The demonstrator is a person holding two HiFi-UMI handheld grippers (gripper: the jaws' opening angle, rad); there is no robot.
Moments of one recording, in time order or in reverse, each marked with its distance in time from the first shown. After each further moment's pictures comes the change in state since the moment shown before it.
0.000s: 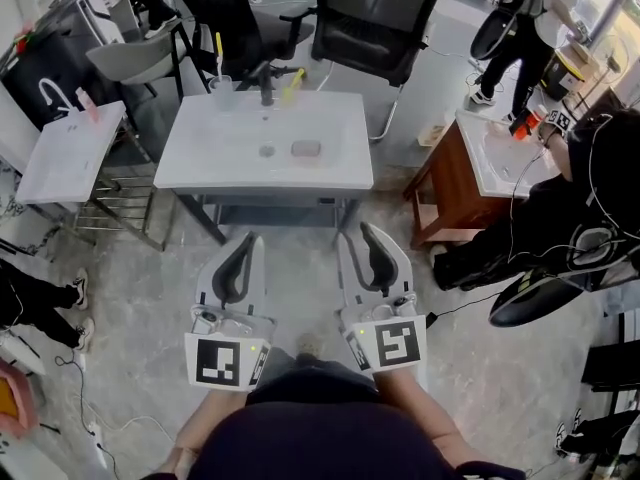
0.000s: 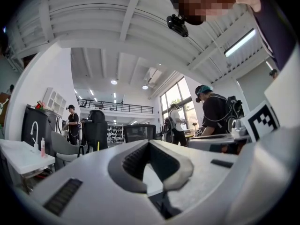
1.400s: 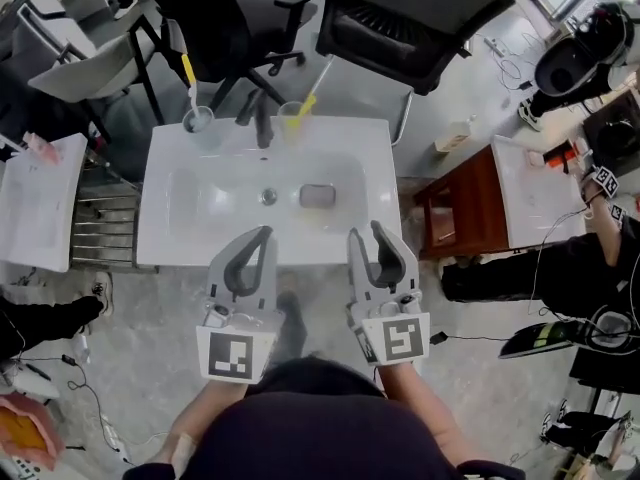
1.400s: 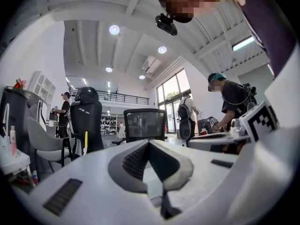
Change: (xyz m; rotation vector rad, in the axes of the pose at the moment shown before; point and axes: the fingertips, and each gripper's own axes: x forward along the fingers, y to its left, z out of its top) left arm 0.269 0.147 -0.106 -0.050 0.142 -0.104; right arm 0.283 -0.093 -0.099 0.017 0.117 -0.062
